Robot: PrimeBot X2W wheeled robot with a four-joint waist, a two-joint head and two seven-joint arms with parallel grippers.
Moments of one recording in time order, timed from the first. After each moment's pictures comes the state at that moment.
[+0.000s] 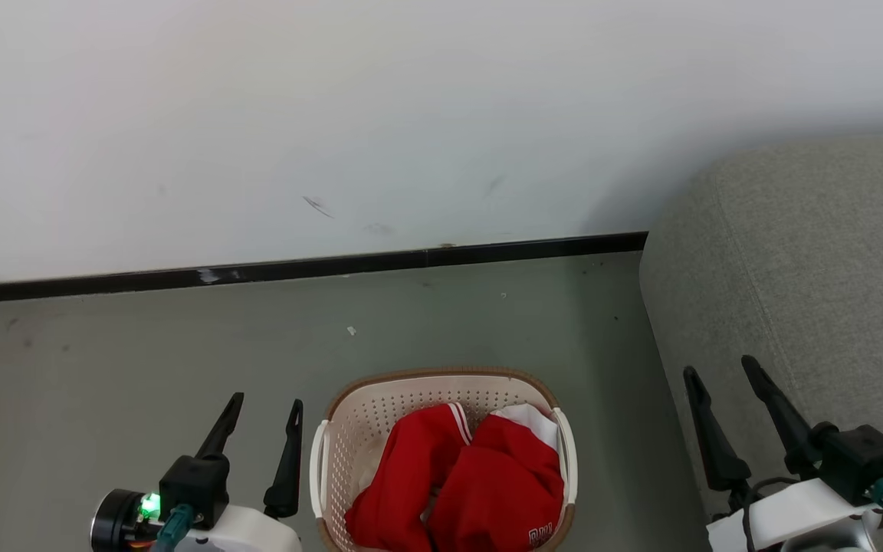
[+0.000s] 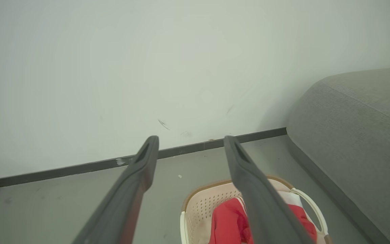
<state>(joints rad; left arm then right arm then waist) -0.09 0.07 -0.24 0.25 -0.24 0.08 -0.25 0.04 -0.04 0.00 0.00 0.07 0.13 -0.25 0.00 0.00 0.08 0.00</state>
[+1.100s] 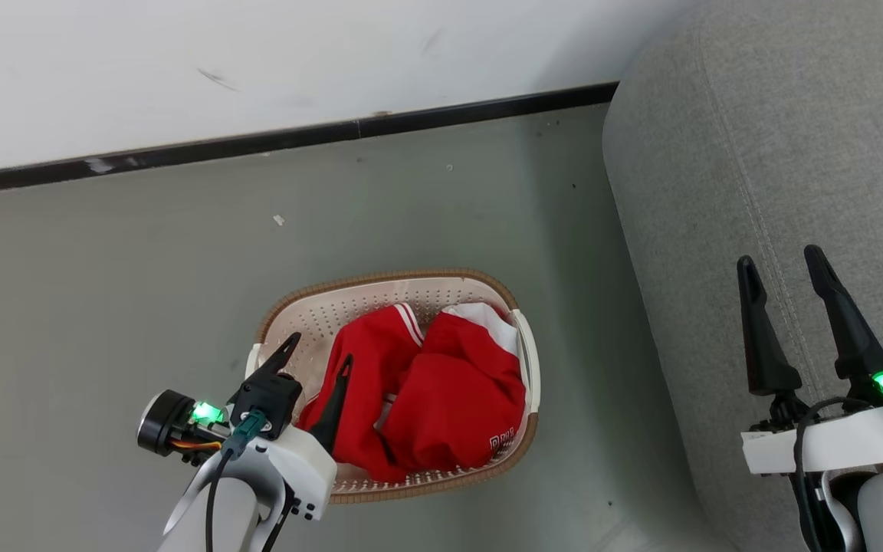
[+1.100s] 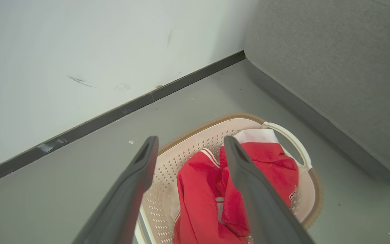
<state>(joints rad) -0.37 0.06 -0.38 0.51 -0.14 0.00 -0.19 -0.06 -0.04 -0.08 -0.15 0.09 0.13 -0.25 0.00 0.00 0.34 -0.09</state>
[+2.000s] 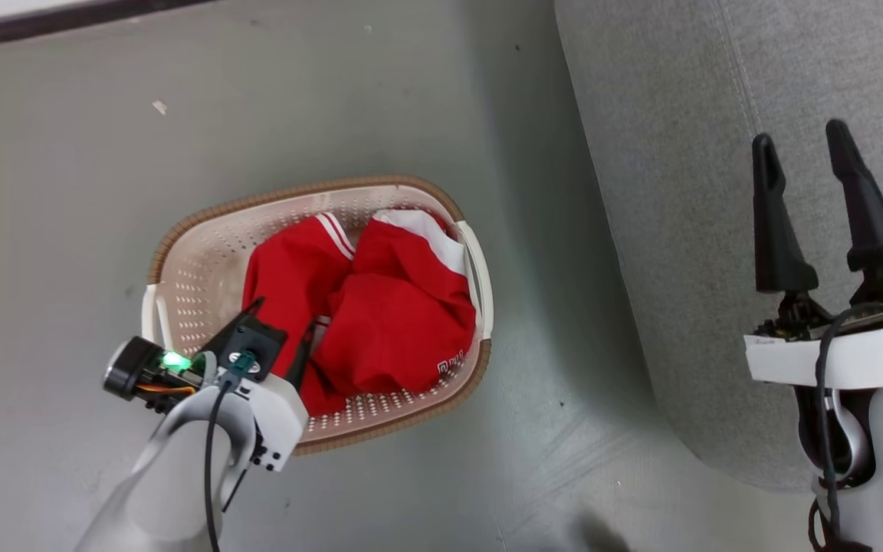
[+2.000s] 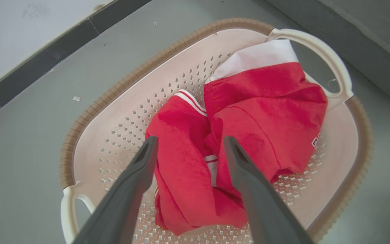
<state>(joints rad) -0.57 0.08 -0.42 0.75 -0.05 0.00 -0.16 -0.26 -0.04 -0.05 -0.19 0.14 0.13 -0.25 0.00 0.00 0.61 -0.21</state>
